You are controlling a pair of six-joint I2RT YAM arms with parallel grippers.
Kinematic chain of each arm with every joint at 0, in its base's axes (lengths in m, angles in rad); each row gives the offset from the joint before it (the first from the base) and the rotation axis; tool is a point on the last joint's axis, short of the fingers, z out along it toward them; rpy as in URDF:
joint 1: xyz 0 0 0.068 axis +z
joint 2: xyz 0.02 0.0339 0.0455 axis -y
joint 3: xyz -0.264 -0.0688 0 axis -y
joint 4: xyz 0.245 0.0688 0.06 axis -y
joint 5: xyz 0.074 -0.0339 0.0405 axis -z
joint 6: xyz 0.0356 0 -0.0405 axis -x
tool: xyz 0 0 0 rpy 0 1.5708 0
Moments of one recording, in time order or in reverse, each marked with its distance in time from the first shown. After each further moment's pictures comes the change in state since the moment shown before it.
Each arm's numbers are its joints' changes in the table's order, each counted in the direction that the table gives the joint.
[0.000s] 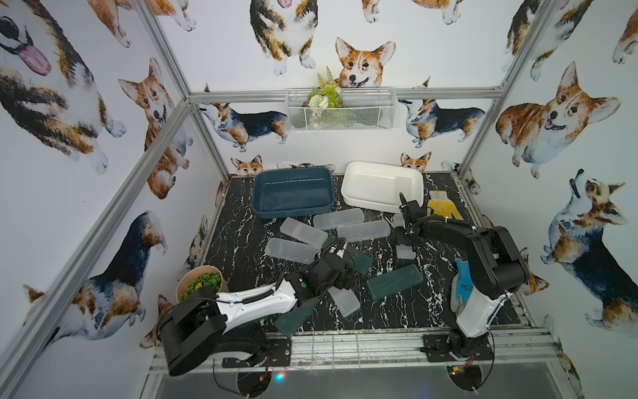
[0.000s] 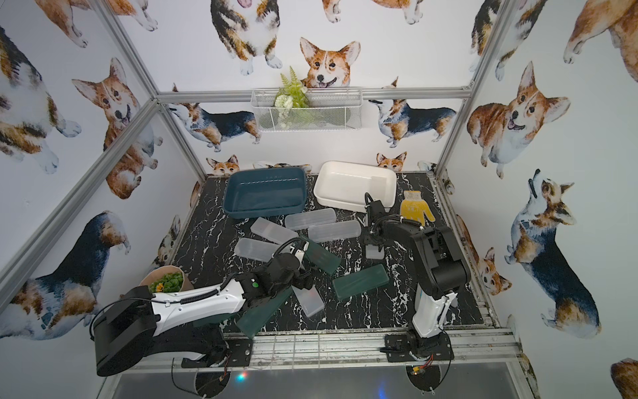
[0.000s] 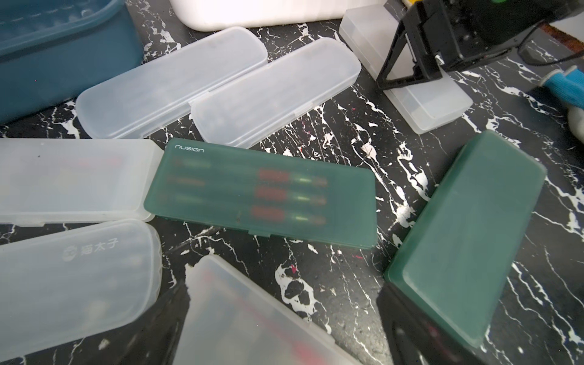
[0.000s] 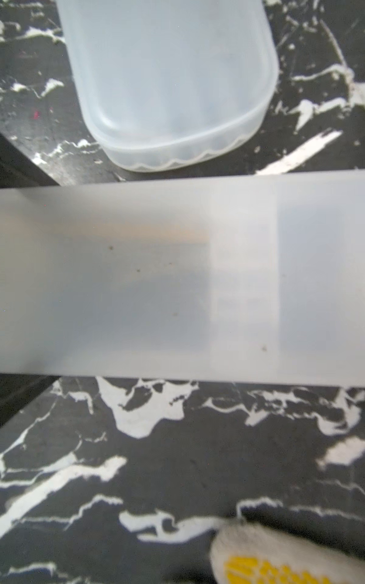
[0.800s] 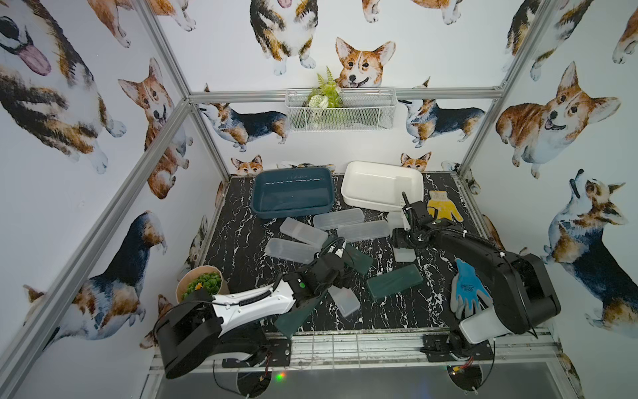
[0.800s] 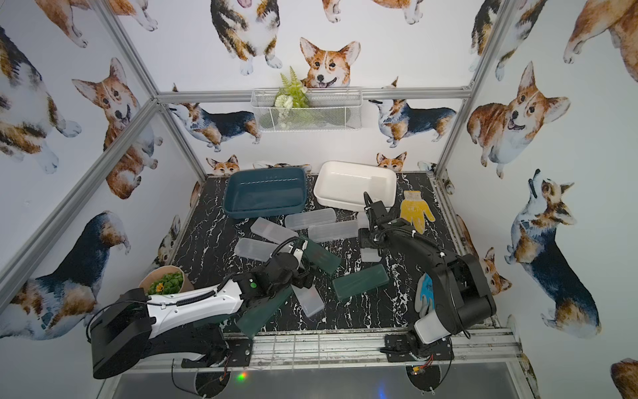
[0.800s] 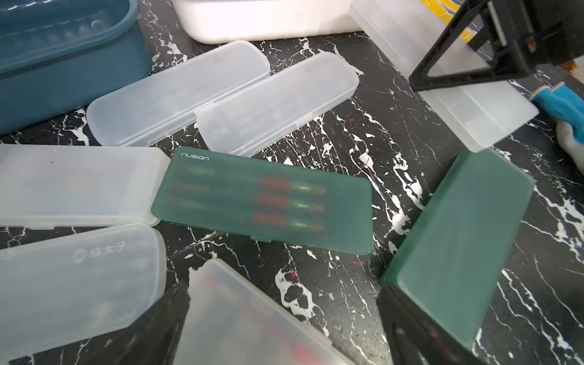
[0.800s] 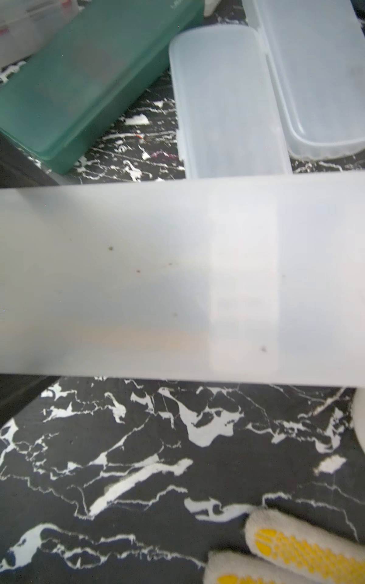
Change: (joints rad) left arm -0.002 0.018 0.006 -0.002 -0.013 0.006; right arm 0.092 0.274 -0.052 -0.118 -0.079 -0.005
